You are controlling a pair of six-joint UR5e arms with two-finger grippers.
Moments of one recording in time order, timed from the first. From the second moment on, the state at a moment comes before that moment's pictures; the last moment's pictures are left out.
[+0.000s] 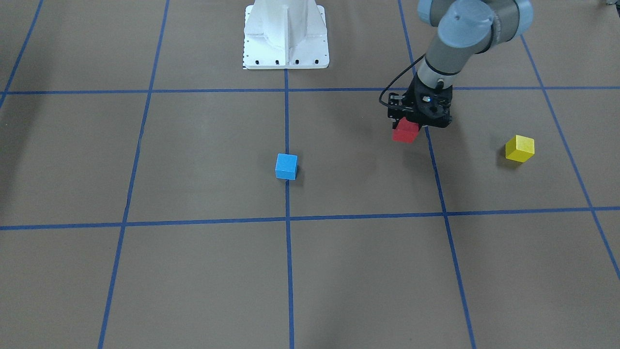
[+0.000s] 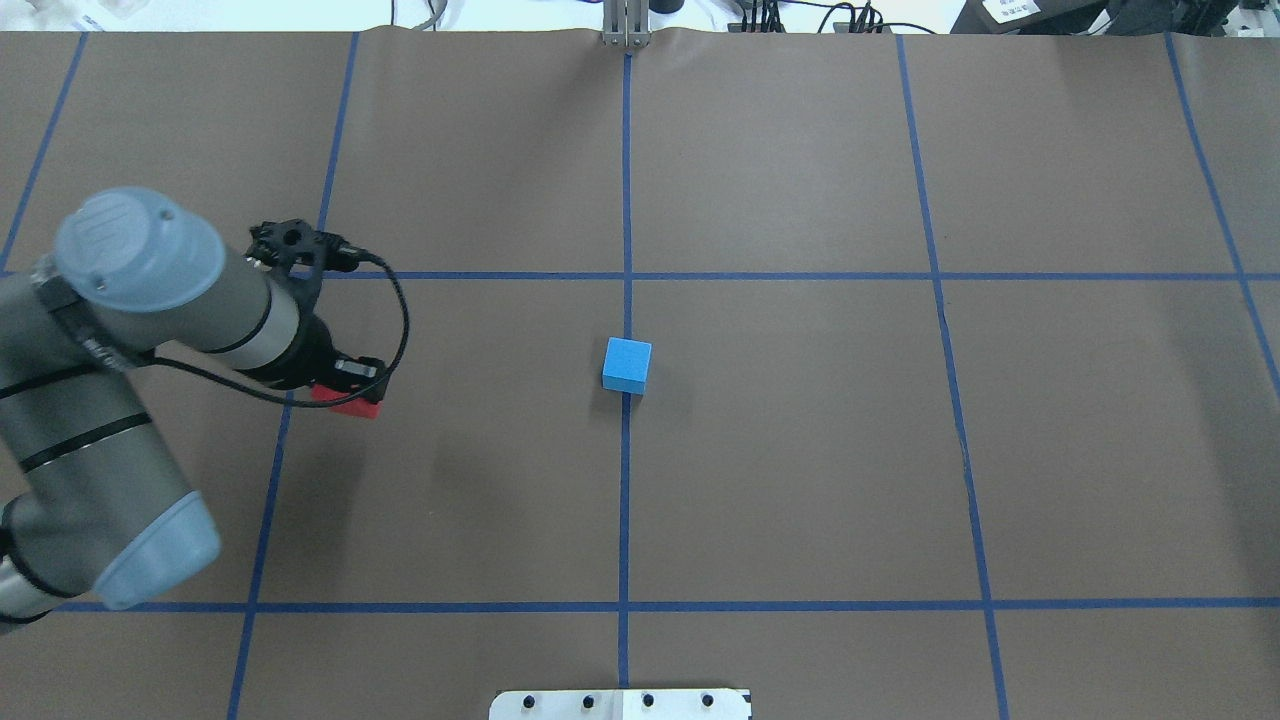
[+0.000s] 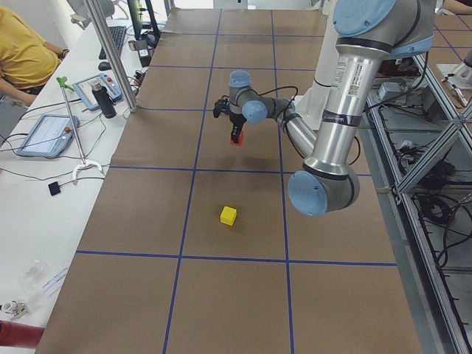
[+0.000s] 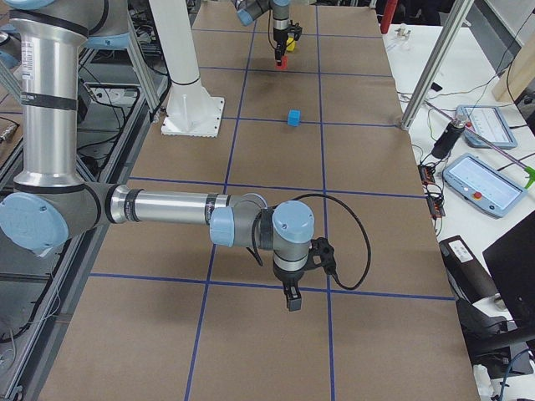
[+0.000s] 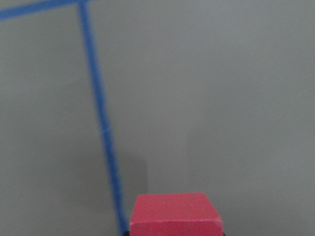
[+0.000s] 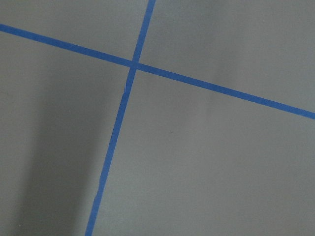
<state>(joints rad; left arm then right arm) -0.66 -1.97 -1.92 -1.57 -2.00 -0.90 1.62 -1.66 1.66 -1.59 2.25 -0.29</state>
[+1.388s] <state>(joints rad) -0.53 -2.56 -1.40 -1.49 -1.90 -0.96 1.62 -1.66 1.66 -1.59 2.25 -0.26</state>
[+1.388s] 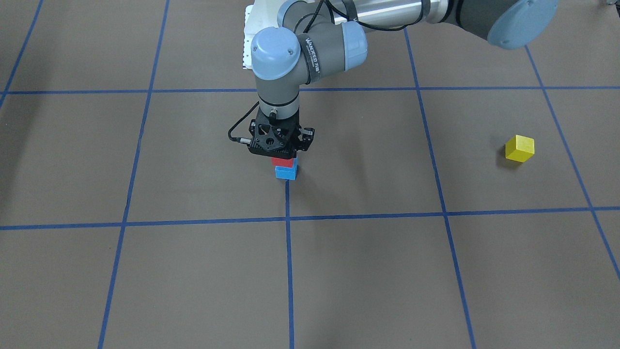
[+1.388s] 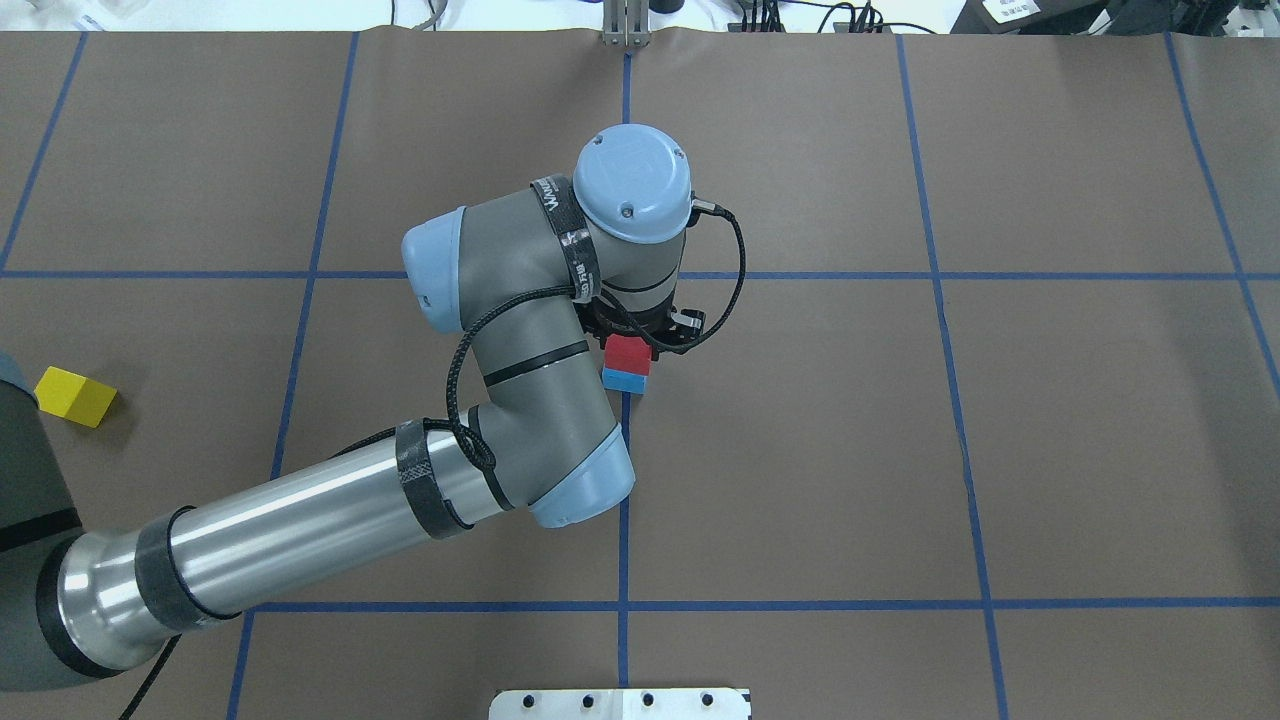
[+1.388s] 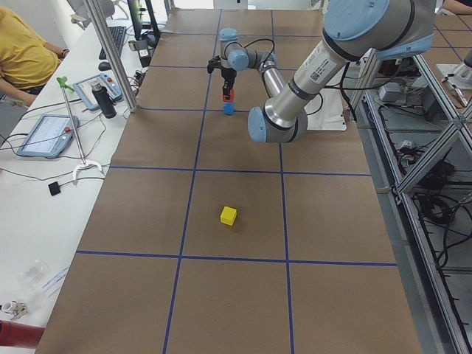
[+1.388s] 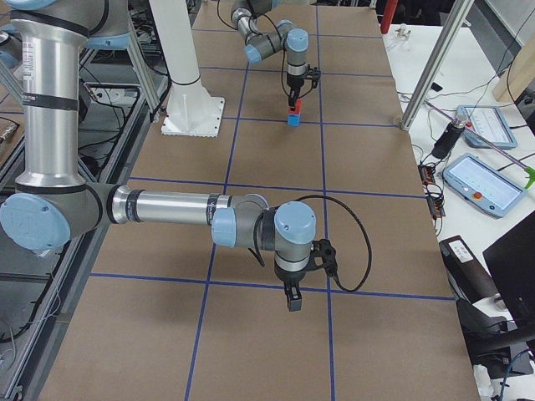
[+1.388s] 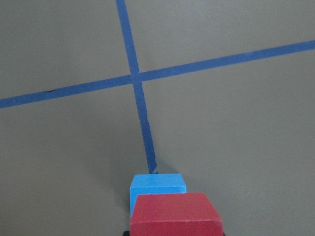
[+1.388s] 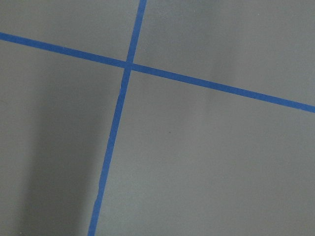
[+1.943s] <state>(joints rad) -0.54 -2.55 -1.38 -1.52 -1.90 -0.96 1.62 -1.66 1.66 -1.59 2.25 -0.26</state>
